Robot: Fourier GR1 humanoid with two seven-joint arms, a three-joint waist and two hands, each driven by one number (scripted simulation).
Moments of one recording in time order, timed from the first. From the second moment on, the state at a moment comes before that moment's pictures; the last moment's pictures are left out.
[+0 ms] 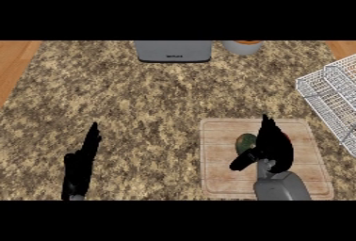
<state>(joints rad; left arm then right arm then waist) 0.06 0.25 -0.25 -1.37 0.14 0.34 -0.03 -0.17 -0.01 0.20 -1.60 0.96 0.19 1.14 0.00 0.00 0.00</state>
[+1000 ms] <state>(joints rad) 0.08 0.22 -0.23 -1.42 0.09 0.32 0.03 -0.20 -0.03 0.21 -1.46 1.05 0.13 1.03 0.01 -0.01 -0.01</state>
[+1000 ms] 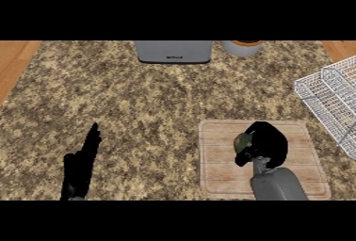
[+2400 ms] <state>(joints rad) 0.11 0.21 -0.20 -1.43 0.07 0.31 0.02 0.21 -0.50 -0.62 -2.32 0.59 0.18 0.96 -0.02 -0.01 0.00</state>
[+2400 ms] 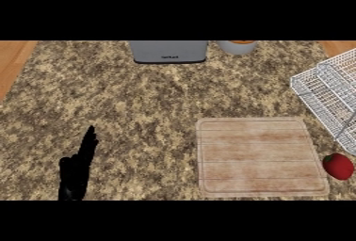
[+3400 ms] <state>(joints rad) 0.06 0.19 -0.17 -1.41 0.04 0.27 0.05 -0.27 -0.88 -0.64 -1.82 0.54 0.27 0.98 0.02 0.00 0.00</state>
